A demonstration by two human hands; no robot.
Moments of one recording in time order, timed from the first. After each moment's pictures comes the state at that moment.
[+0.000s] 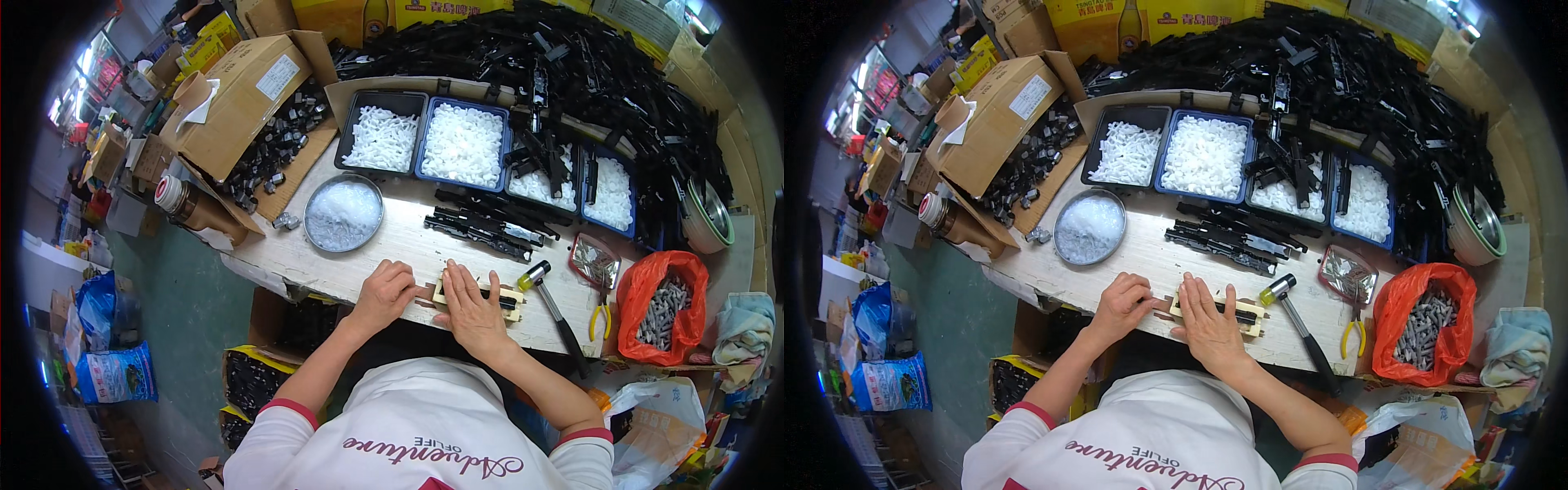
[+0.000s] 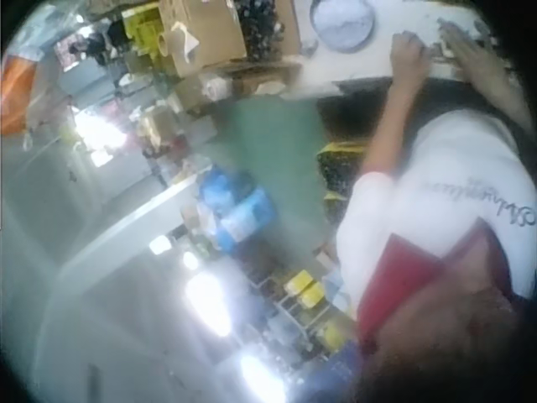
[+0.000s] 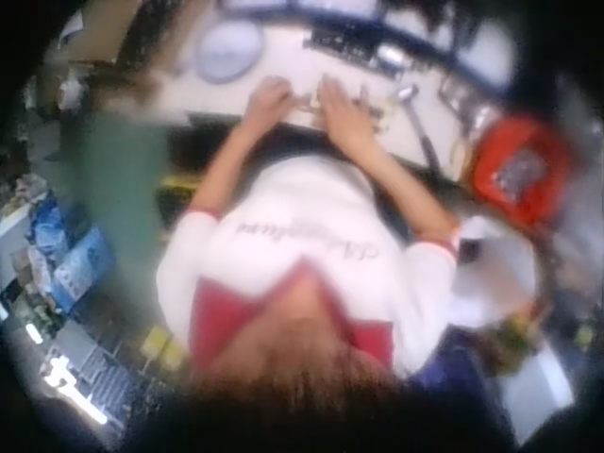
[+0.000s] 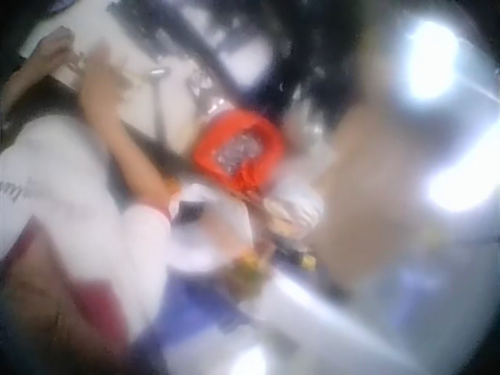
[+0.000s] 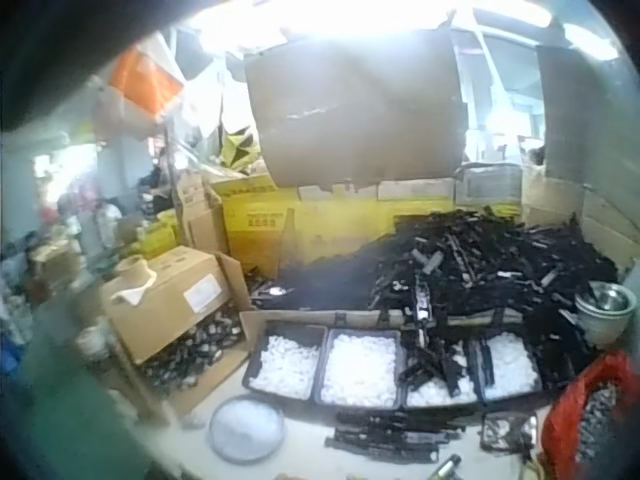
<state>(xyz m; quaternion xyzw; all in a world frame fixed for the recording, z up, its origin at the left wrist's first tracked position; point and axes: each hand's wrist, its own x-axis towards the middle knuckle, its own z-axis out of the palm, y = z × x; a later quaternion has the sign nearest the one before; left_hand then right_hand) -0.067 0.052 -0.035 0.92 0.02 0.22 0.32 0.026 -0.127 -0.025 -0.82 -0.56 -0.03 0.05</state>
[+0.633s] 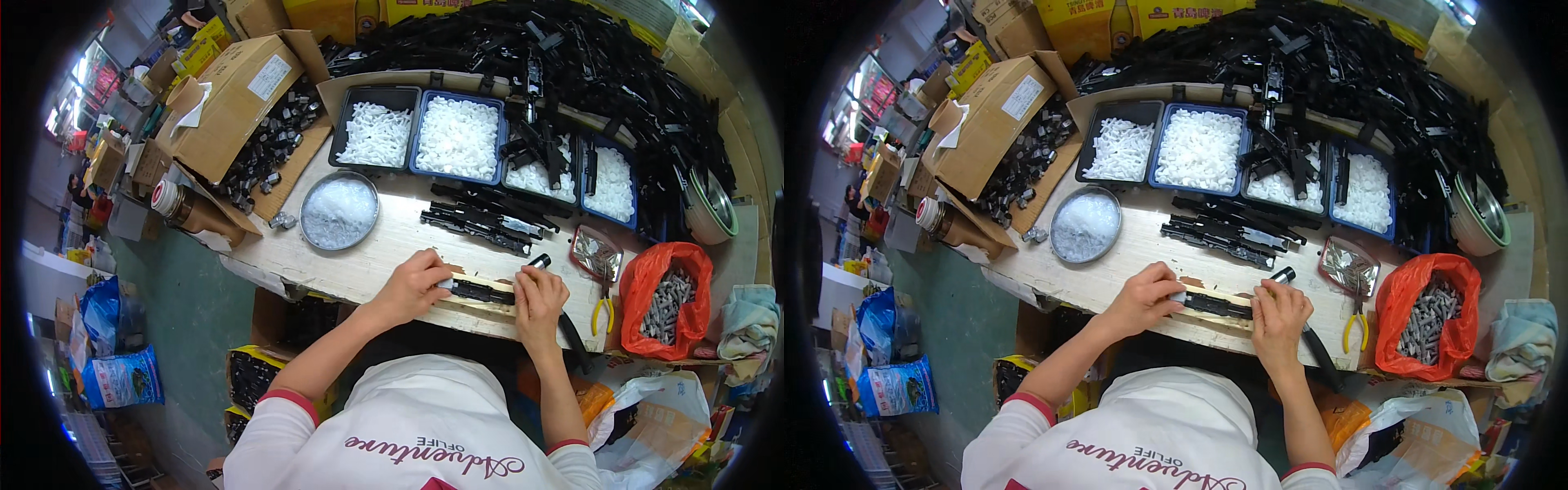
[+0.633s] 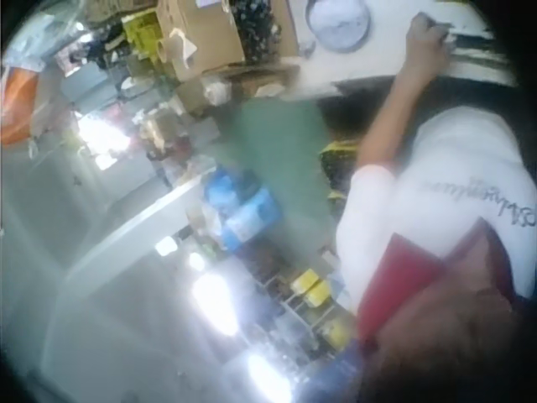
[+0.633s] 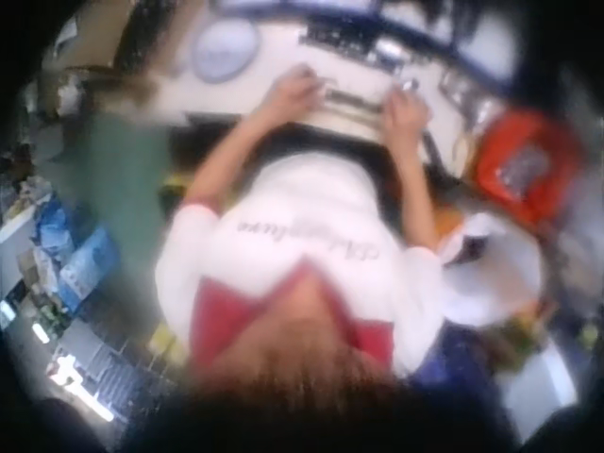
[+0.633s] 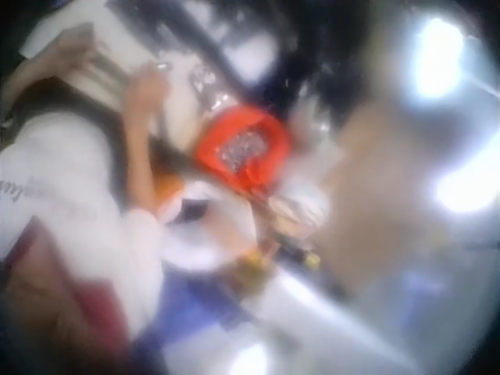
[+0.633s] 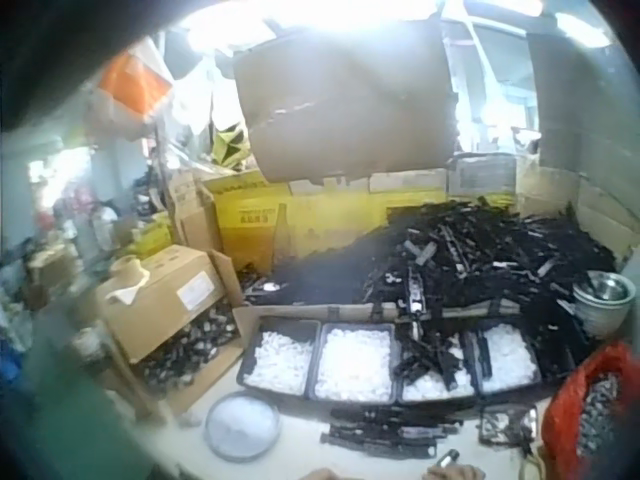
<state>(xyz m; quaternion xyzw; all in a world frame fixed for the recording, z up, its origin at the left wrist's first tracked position) -0.033 0.026 -0.001 0.89 -0.03 0.14 0.43 0.070 -0.190 -0.023 -0.86 -0.39 -0.13 0.30</state>
